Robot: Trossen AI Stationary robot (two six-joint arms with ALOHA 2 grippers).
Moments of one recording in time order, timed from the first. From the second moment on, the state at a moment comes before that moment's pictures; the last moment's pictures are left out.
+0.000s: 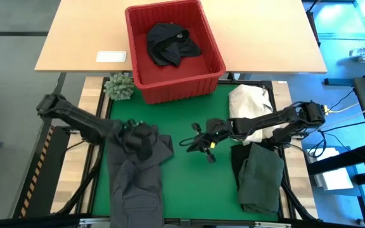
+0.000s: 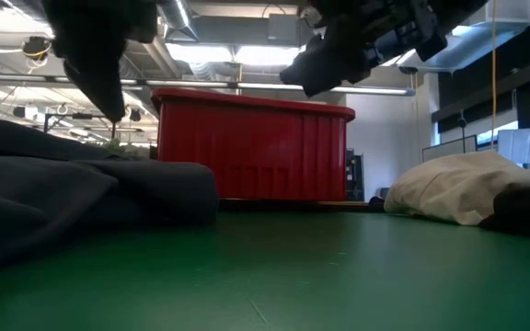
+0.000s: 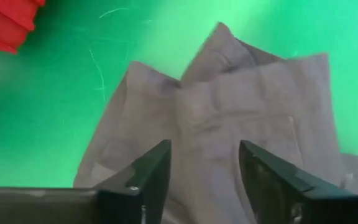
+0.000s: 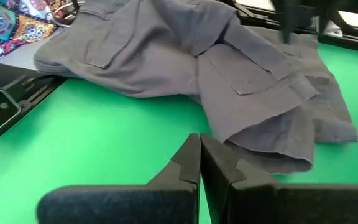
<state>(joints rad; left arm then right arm) -0.31 1.32 0.98 -0.96 -0.39 -0.85 0.09 1.57 0.90 0.18 -0.32 -0.19</state>
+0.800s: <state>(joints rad) 0.03 1.22 0.69 -0.53 0.04 -0.67 0.10 1.57 0.90 0.18 -0.33 -0.21</state>
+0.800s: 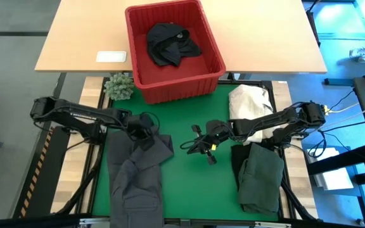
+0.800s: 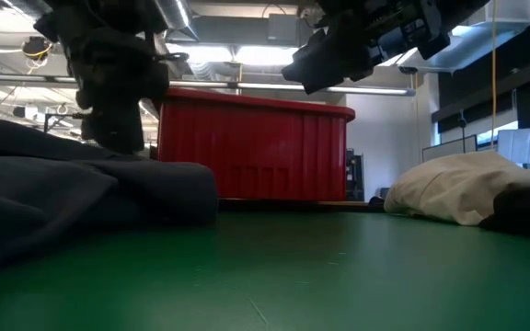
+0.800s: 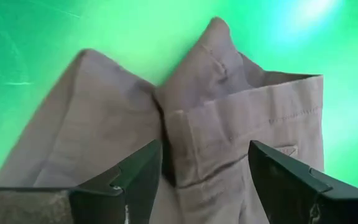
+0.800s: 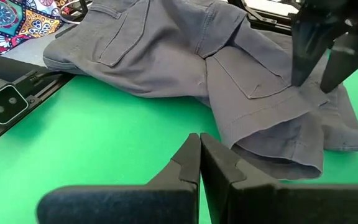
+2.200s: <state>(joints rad) -0.33 1.26 1.13 -1.58 -0.30 -1.15 0.10 1.57 0.90 0.17 -0.33 -0.21</state>
